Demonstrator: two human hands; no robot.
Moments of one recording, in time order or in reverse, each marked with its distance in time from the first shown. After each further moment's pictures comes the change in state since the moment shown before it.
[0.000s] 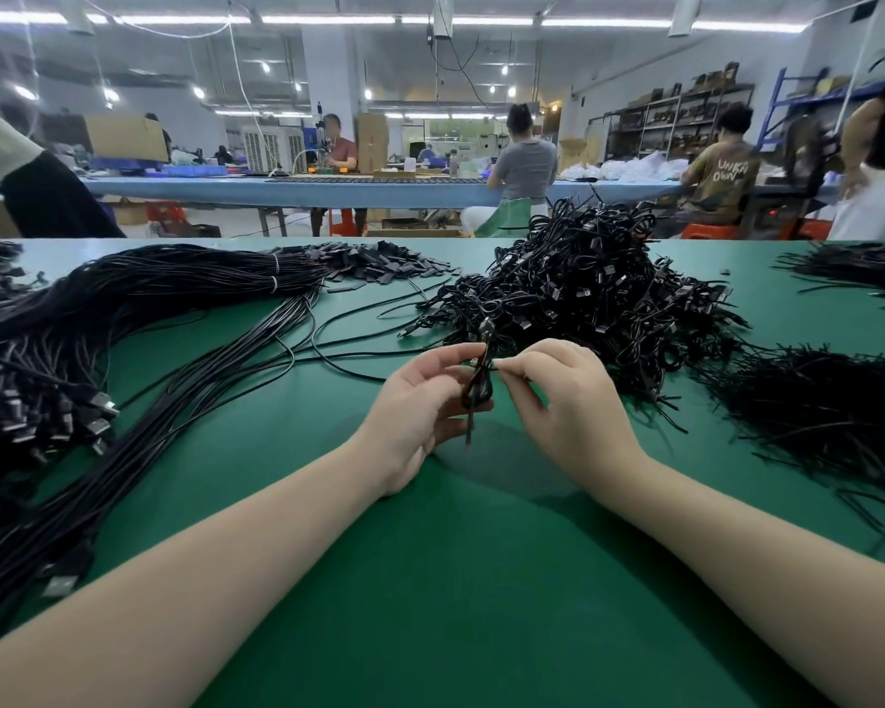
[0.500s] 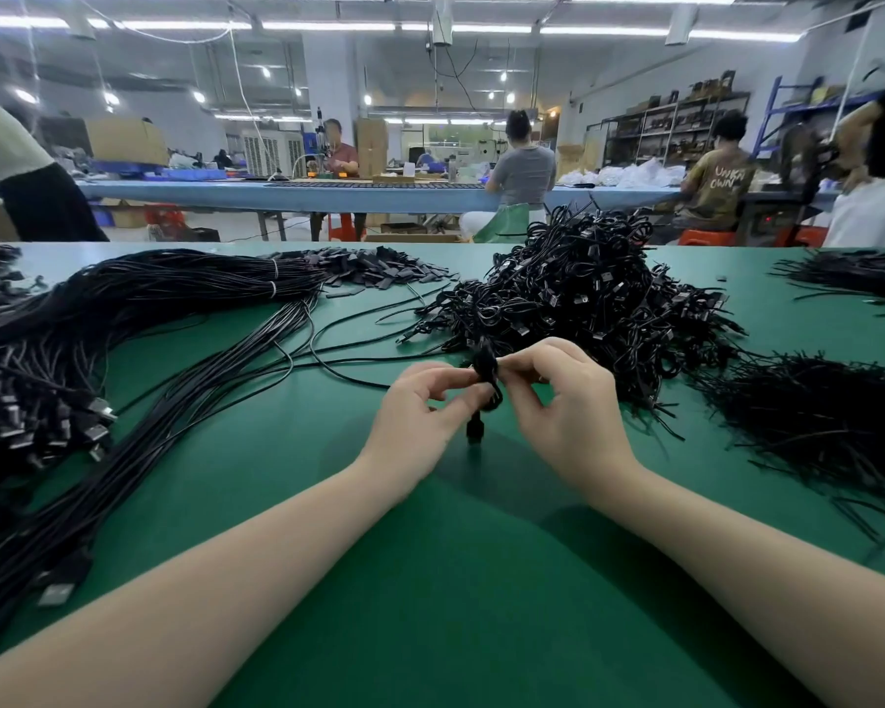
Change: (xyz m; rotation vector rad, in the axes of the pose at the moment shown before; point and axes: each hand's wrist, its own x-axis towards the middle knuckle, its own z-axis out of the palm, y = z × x) left_hand -0.003 -0.005 0.001 0.495 0.156 0.289; right_hand 0.005 -0.008 0.001 0.217 0.081 0.117
